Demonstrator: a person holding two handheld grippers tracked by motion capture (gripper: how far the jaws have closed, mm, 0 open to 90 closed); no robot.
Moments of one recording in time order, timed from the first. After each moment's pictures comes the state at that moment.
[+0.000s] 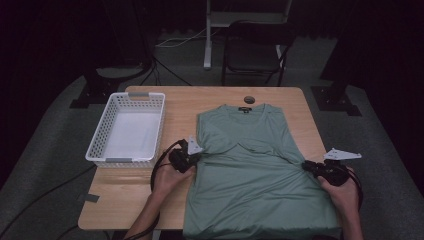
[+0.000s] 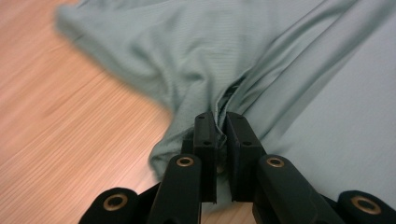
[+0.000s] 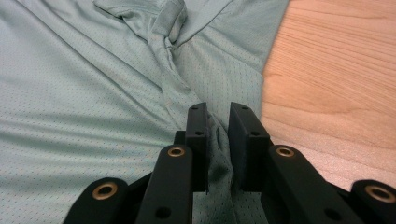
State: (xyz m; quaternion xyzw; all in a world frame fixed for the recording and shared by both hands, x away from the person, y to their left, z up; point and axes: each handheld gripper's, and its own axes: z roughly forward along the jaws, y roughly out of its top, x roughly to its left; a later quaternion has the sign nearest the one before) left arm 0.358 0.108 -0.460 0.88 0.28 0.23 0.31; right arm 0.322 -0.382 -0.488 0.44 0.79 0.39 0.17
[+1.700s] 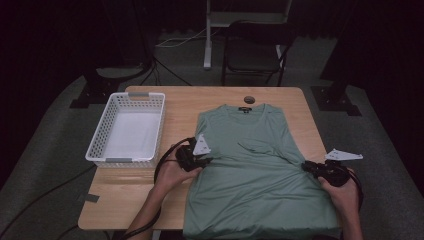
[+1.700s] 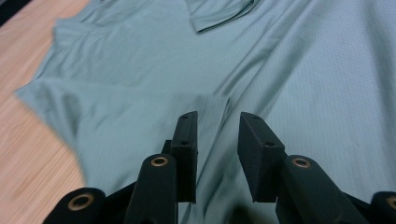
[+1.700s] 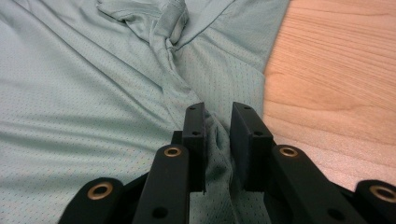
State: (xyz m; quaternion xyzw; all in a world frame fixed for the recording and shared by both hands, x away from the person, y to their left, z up) left arm 0.359 0.075 -0.440 0.90 0.18 0.20 0.34; right arm 0.321 -0.384 -0.490 0.45 0.78 0.41 0.17
